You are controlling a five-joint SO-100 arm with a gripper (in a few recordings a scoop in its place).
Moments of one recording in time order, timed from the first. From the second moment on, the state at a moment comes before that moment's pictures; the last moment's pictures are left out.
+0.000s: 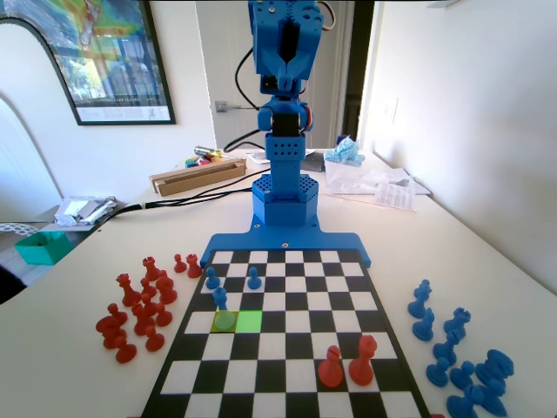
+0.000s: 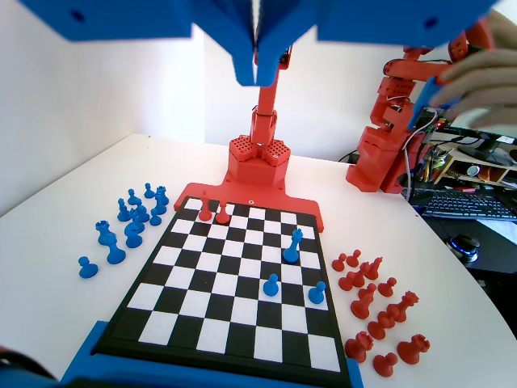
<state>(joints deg) 1.9 174.9 125.6 91.1 -99.9</state>
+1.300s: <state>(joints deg) 0.3 168.0 122.5 90.0 -100.1</state>
